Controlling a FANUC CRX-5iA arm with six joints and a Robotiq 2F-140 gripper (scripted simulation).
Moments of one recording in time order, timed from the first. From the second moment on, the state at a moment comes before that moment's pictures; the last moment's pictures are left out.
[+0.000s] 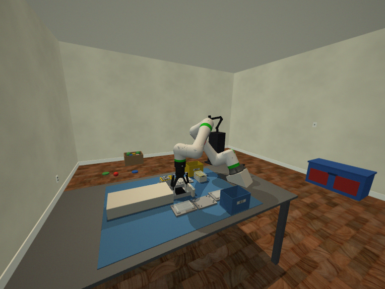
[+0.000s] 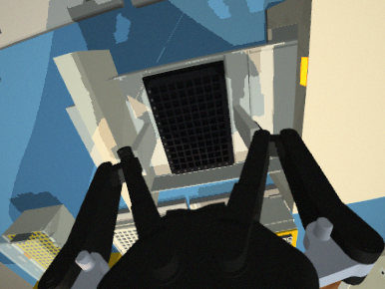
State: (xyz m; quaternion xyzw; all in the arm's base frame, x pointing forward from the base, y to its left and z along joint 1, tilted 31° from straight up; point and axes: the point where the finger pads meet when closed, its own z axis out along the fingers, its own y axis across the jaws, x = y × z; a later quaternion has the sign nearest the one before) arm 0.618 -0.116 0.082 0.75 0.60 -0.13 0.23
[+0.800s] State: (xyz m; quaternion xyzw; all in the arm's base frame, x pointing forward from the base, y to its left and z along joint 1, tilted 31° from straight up) arm 0.616 -0.103 0.104 0.75 0.60 -0.13 0.23
